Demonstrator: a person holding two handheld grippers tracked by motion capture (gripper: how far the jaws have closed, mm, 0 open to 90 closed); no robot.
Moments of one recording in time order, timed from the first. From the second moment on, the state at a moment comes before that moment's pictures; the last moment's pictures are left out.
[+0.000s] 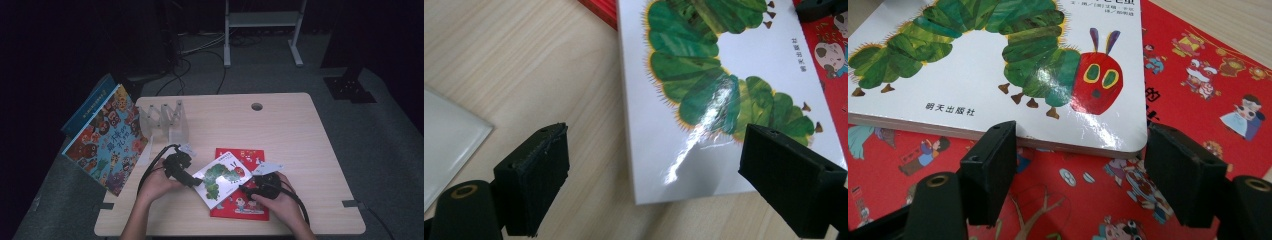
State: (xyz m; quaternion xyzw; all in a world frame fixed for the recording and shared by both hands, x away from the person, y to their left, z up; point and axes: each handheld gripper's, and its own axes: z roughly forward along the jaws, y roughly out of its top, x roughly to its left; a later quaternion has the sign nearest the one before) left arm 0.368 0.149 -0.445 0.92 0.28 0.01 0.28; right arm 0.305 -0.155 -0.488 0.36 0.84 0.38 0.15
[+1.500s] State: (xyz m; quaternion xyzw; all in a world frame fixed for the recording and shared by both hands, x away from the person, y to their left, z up) left arm 0.366 0.137 -0.465 0.92 0.28 -0.05 0.28; right arm 0.279 -0.113 -0.492 0.30 0.86 0.39 0.14
